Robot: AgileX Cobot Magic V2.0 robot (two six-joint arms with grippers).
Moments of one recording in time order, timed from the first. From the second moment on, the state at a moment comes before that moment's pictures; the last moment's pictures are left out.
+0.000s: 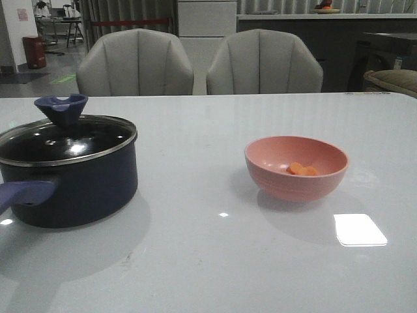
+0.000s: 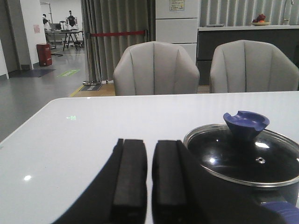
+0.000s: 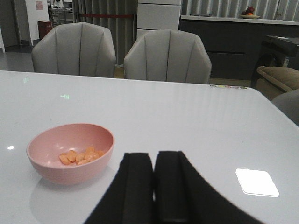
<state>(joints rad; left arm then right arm) -0.01 0.00 0.00 -0.05 0.03 0.04 0.13 -0.01 0.03 -0.07 0.04 0.09</state>
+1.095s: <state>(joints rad) -0.01 0.00 -0.08 -0.07 -0.09 0.04 0.13 -0.01 0.03 -0.07 0.04 0.09</state>
